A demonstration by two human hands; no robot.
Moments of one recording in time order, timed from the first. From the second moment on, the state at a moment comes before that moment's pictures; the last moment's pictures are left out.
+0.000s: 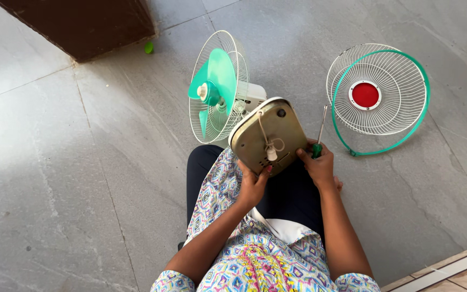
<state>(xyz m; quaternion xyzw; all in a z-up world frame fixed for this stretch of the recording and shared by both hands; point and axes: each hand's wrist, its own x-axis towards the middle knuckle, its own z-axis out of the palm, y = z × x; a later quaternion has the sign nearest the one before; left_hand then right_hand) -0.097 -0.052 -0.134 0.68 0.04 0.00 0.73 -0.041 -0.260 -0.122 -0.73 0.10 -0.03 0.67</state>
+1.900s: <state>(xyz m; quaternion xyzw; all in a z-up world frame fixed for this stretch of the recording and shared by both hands) 0.007 -0.030 0.075 0.91 -0.20 0.03 0.37 -0.101 -0.299 0.099 -0.94 -0.17 -0.28 0.14</state>
